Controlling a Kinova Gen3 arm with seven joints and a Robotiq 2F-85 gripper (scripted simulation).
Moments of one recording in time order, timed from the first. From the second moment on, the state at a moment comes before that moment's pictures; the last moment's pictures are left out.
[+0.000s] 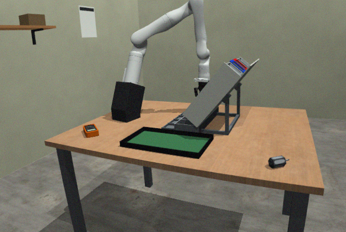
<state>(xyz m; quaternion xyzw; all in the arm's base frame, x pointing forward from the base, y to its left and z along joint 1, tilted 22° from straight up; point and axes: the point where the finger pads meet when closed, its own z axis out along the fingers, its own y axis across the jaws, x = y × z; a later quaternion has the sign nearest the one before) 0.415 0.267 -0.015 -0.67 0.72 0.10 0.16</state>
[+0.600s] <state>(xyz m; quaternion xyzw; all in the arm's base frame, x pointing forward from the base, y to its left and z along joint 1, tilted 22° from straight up) 0.419 0.278 -0.043 -0.67 0.72 0.10 0.16</state>
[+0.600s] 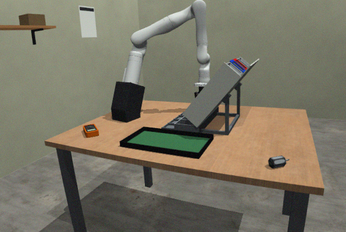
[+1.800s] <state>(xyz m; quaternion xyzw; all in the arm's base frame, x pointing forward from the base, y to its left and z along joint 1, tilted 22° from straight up) 0.419 0.278 -0.042 -0.67 0.72 0.10 0.16</state>
